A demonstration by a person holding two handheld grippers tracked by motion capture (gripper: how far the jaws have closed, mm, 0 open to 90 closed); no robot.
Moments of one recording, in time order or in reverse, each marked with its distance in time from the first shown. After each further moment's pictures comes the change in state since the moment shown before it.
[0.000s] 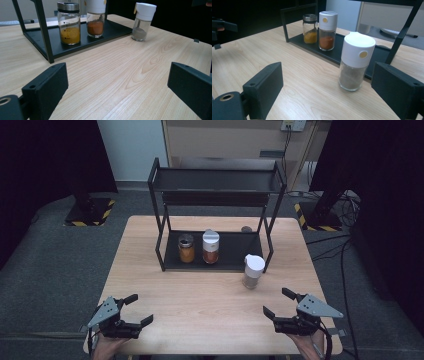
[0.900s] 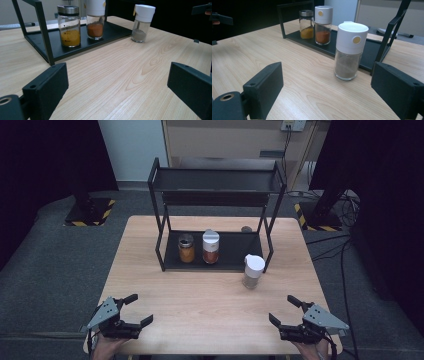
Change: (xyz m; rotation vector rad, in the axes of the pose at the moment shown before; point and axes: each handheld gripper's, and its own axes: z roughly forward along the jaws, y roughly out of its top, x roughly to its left) left arm -0.002 0.000 -0.002 -0.012 0.001 0.016; right arm -0.003 -0.031 -0.011 -0.022 -0.018 0.008
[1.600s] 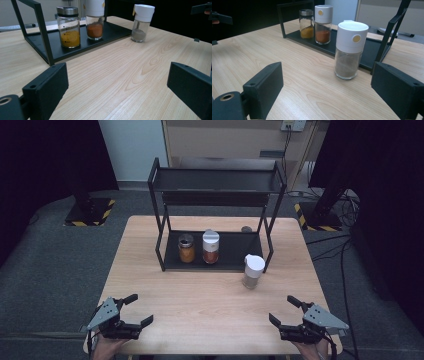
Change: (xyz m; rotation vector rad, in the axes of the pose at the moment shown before) left arm -0.002 0.001 0.000 0.003 0.000 0.018; right arm -0.001 -0.001 0.000 0.001 0.001 0.004
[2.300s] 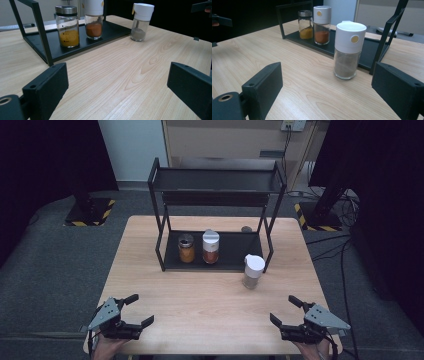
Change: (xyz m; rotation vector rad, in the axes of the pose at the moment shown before) left arm 0.000 0.000 0.001 0.005 -0.003 0.000; right arm 0.000 0.001 -0.002 -0.003 -0.004 0.013
